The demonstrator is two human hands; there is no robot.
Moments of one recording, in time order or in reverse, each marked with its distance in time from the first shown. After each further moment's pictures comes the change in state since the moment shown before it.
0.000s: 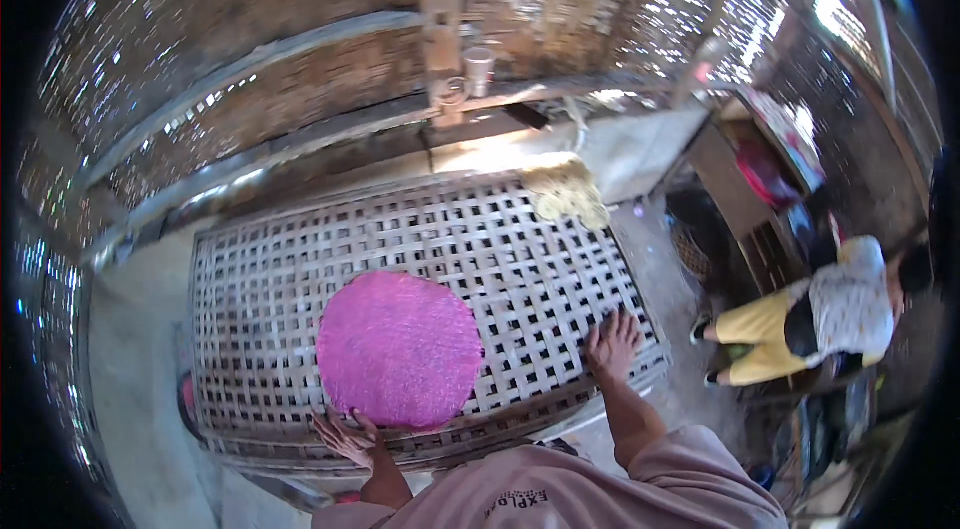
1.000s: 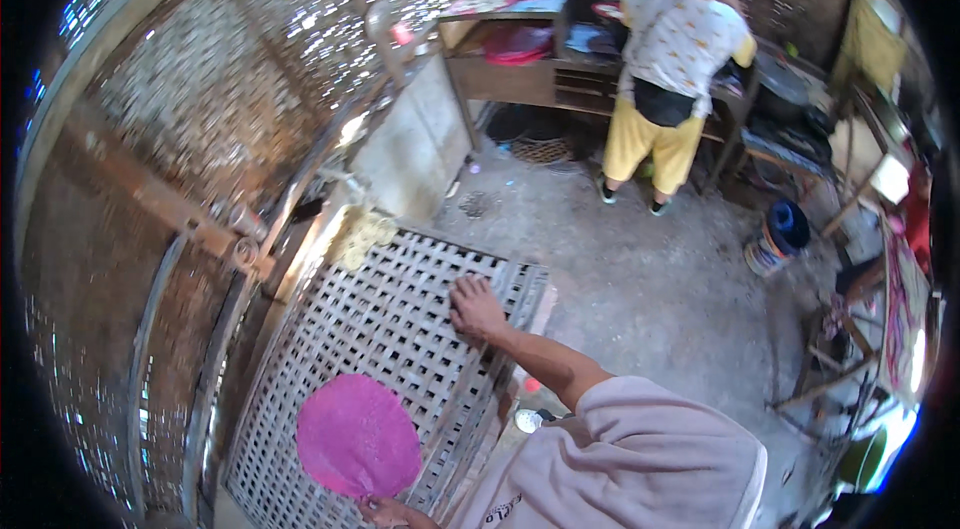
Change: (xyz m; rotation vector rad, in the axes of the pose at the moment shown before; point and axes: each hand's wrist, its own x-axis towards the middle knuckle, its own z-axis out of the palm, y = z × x) left_hand -0.077 0.053 -0.034 -0.264 -0.105 0.094; right_hand -0.028 0.146 -0.032 0.369 0.095 -0.077
